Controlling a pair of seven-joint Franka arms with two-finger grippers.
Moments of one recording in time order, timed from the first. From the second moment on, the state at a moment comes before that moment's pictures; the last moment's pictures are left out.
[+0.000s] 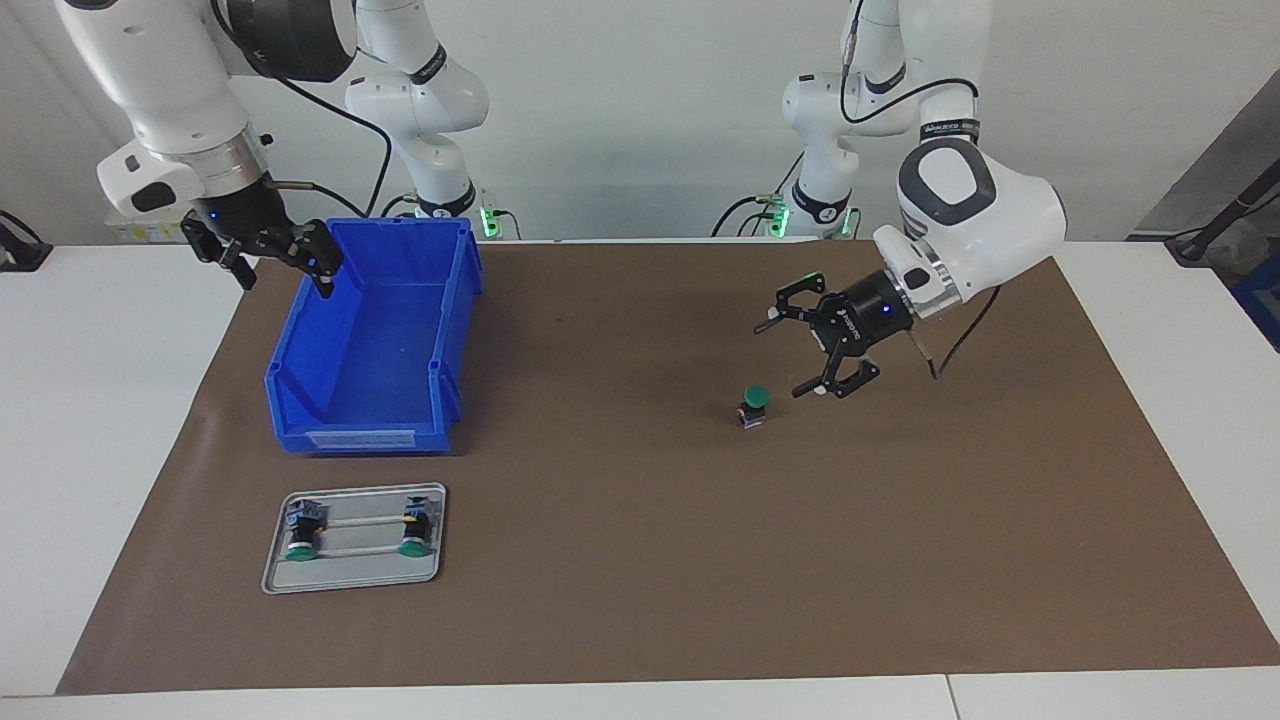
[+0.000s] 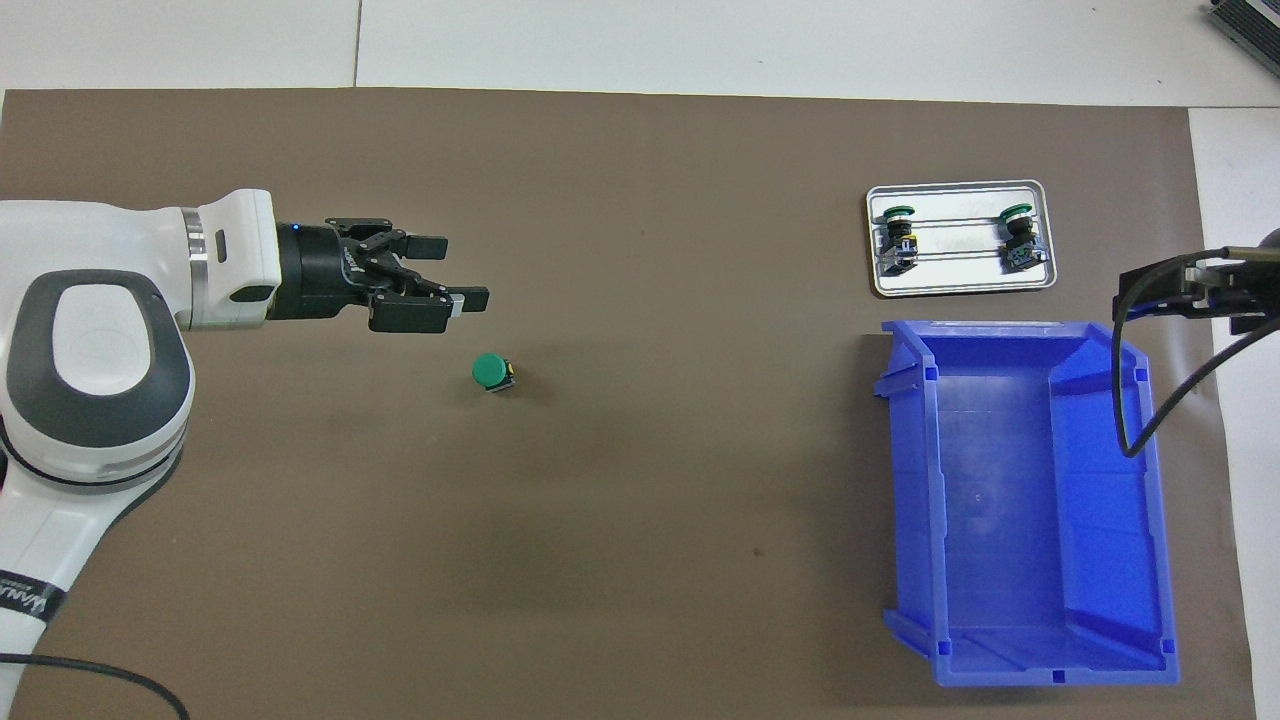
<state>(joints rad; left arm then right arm) -0.18 0.07 -0.04 -1.92 -0.97 2.11 0.97 0.08 0.00 -0.11 -1.60 -0.04 1.62 0.11</state>
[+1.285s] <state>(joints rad) -0.42 0.04 -0.04 -1.97 -0.09 2.14 -0.28 0.08 0.00 -0.11 -1.60 -0.04 1.62 0.11</state>
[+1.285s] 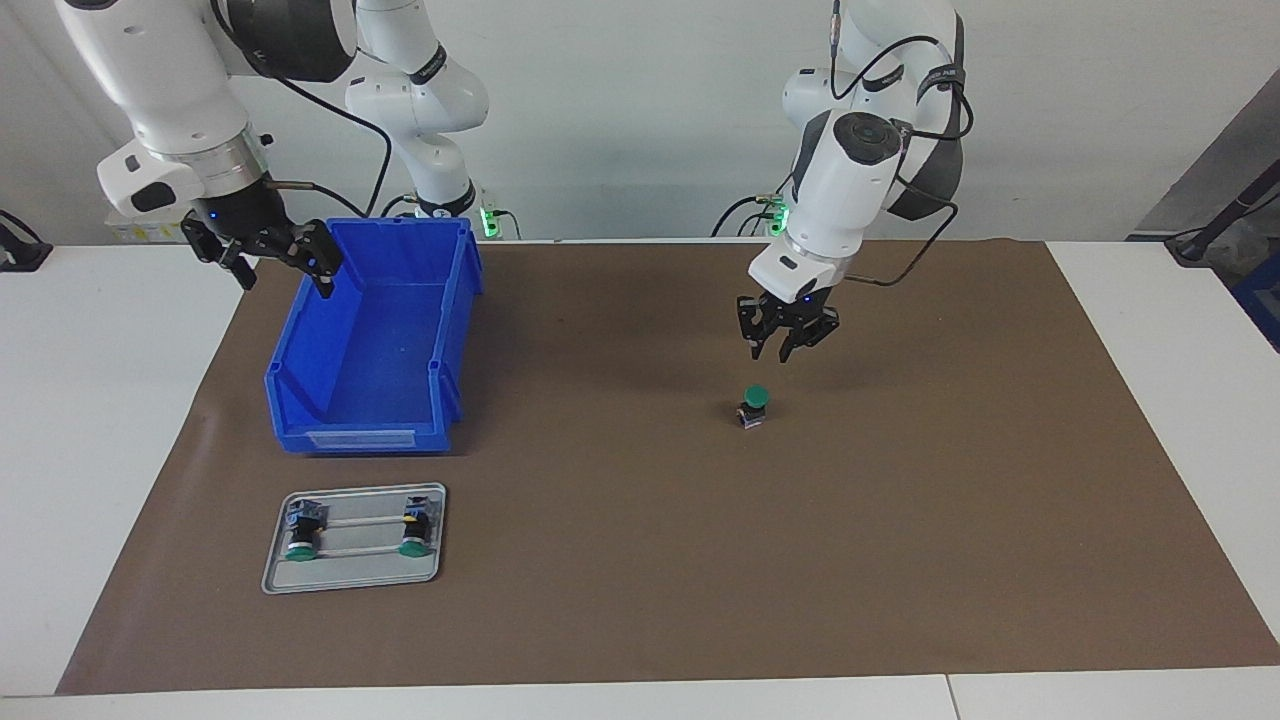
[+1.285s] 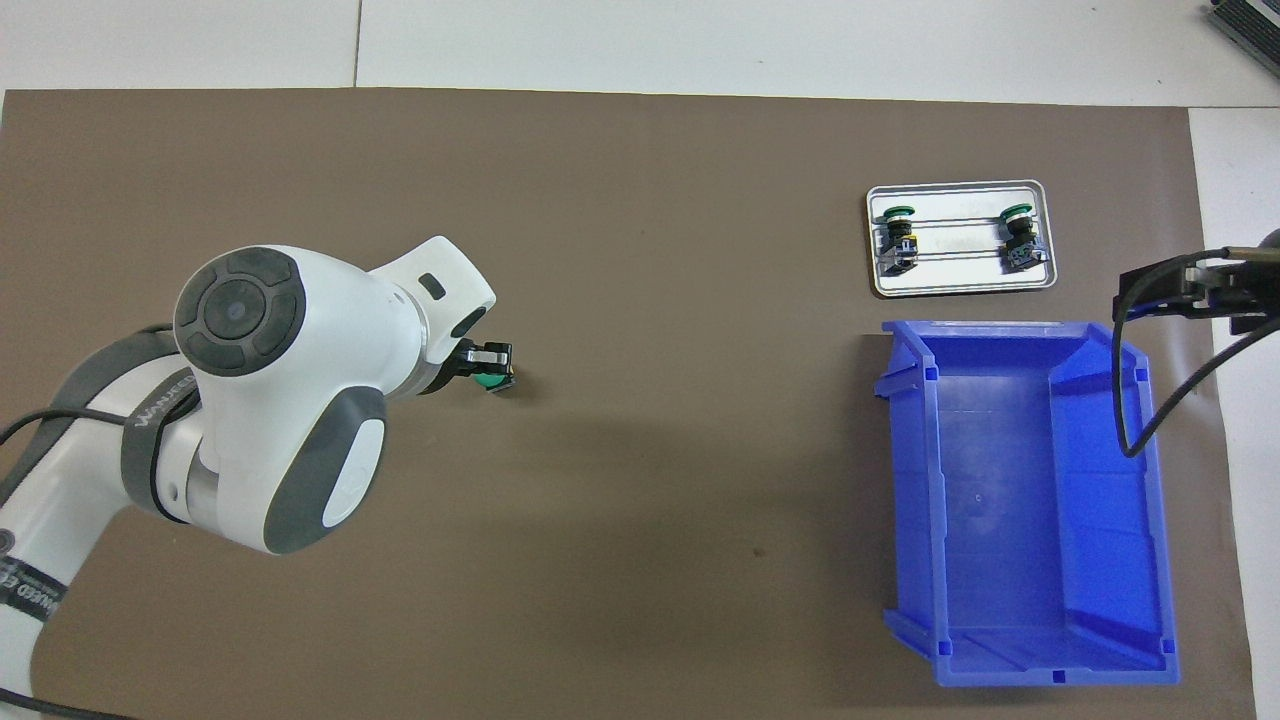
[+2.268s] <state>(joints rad) -0.43 0.16 -0.04 -2.00 -0.08 2.29 -0.31 0.08 0.00 -0.11 -1.60 -0.04 1.62 0.11</state>
